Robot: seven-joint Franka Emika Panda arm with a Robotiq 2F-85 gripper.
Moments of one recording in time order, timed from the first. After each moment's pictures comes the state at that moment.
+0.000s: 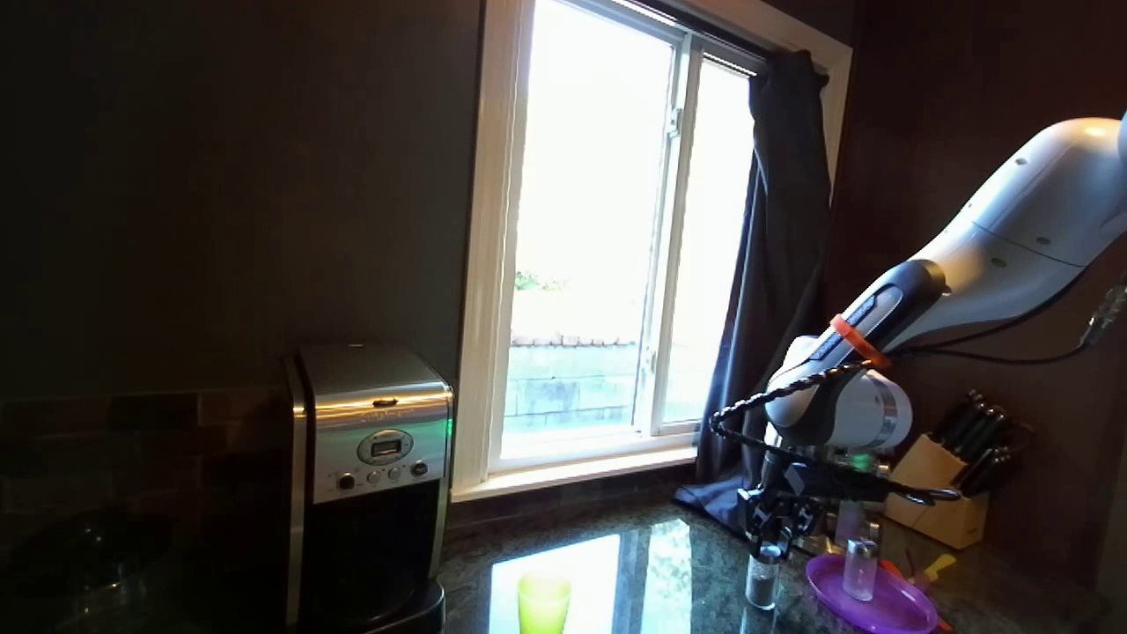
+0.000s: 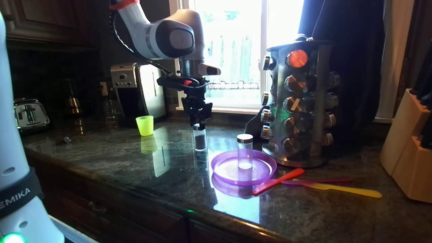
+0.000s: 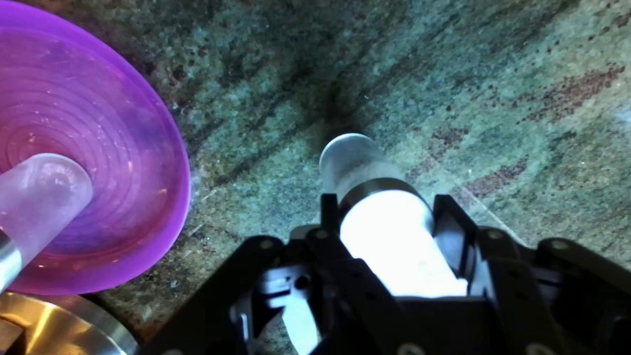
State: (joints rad) arm -0.07 -0.02 -0.09 -2.59 0.13 2.67 0.07
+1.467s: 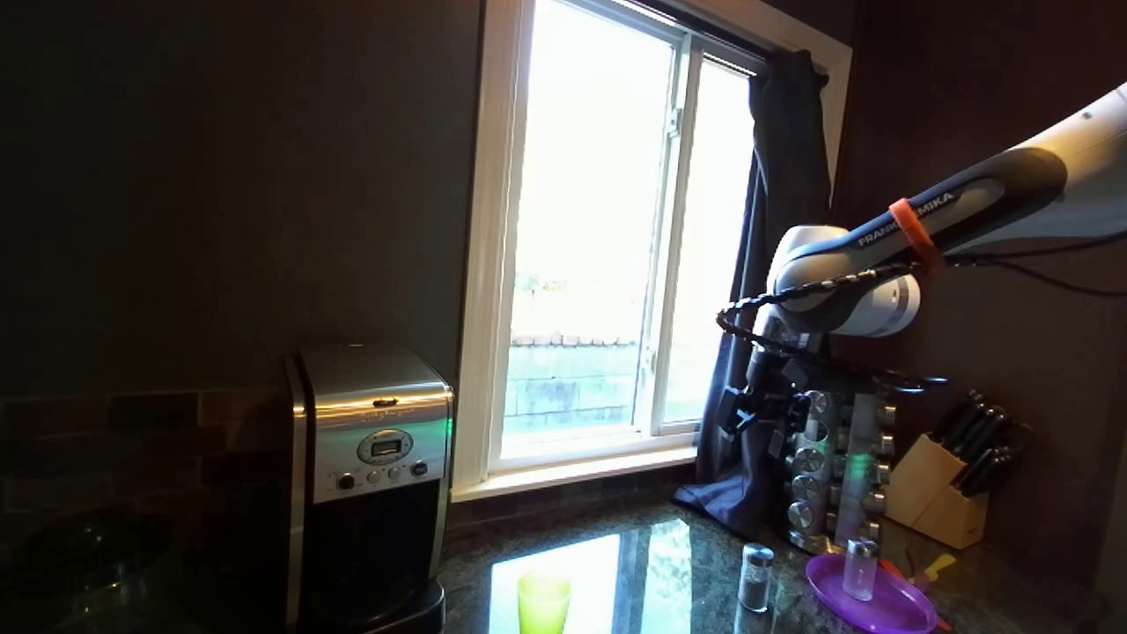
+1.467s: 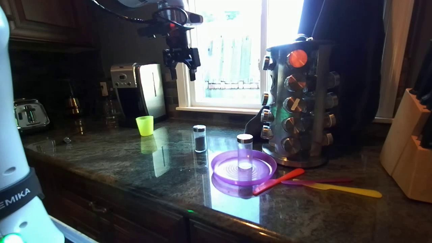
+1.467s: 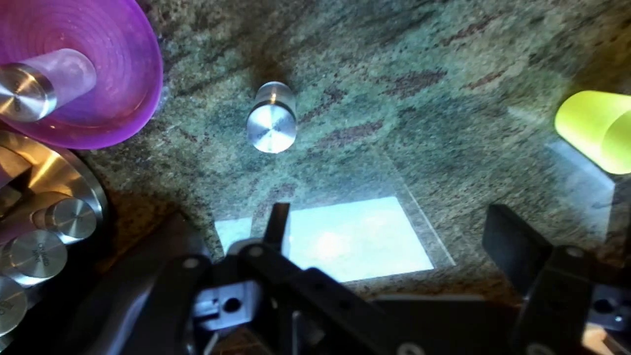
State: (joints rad) arm -0.02 -0.37 -0.01 -2.48 0.05 2.27 0.09
